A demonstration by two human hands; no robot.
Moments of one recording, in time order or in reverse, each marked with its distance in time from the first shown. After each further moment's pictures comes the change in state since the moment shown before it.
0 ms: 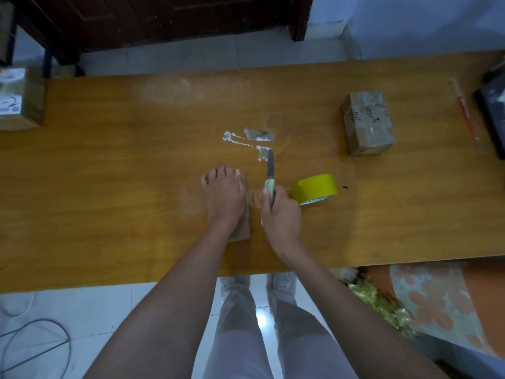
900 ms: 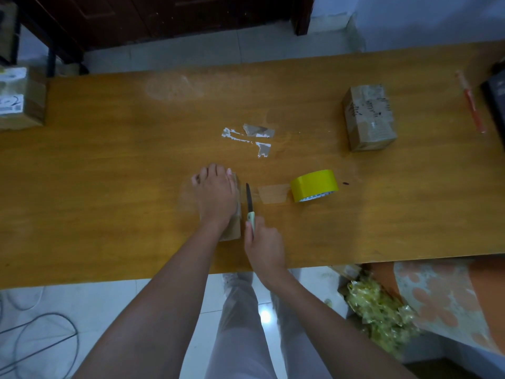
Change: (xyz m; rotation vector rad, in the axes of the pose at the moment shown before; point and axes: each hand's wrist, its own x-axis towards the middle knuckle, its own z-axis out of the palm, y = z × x) left_hand -0.003 -0.015 -0.002 0.053 0.033 0.003; right_hand -0.052 0.013 0.037 -0.150 -0.264 -0.023
